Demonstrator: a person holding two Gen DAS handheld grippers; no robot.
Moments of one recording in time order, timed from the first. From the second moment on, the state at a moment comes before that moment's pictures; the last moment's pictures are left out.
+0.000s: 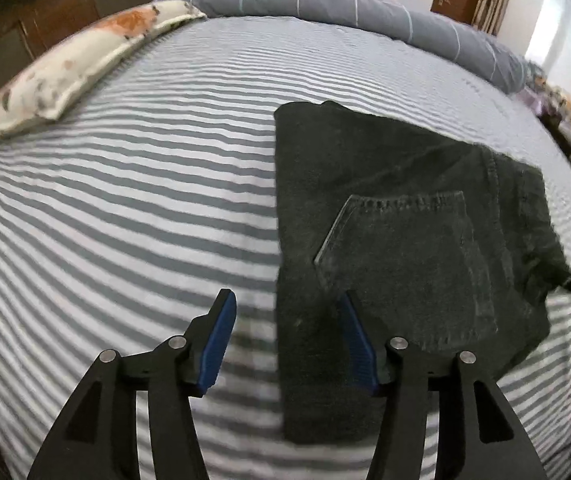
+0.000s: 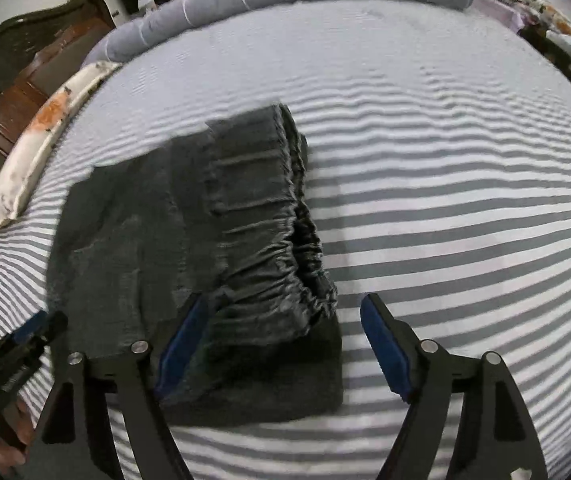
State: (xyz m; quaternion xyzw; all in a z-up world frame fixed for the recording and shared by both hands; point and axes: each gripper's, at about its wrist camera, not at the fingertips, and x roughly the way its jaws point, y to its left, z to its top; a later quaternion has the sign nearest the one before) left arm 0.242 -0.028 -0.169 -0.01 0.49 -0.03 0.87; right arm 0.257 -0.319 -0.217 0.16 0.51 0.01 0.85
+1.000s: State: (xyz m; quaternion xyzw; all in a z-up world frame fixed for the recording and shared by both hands) left arm 0.125 -0.066 -0.140 0.07 0.43 0.01 0.90; right arm 0.122 -0.288 -0.167 0.11 0.36 0.05 0.92
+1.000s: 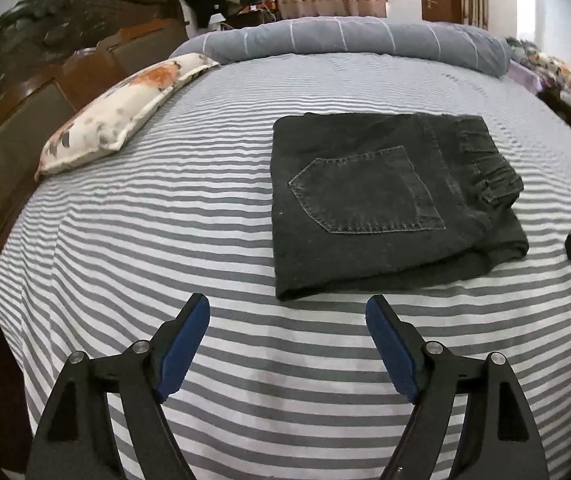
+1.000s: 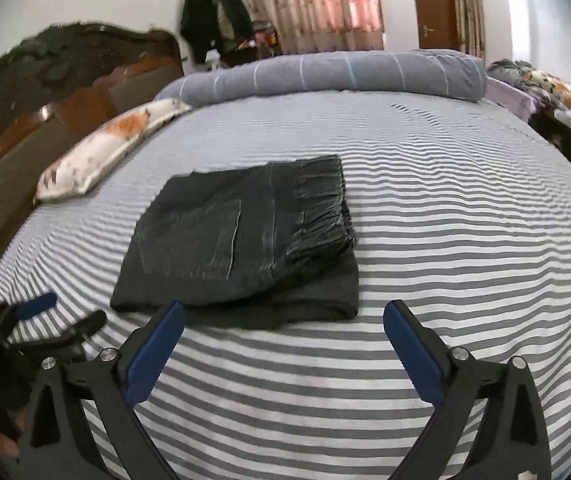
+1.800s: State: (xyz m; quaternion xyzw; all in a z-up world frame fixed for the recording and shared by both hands) left arm 0.125 -0.068 -0.143 0.07 0.42 0.00 0.90; right arm 0.131 -0.272 -0.182 0.08 0.39 0.05 0.92
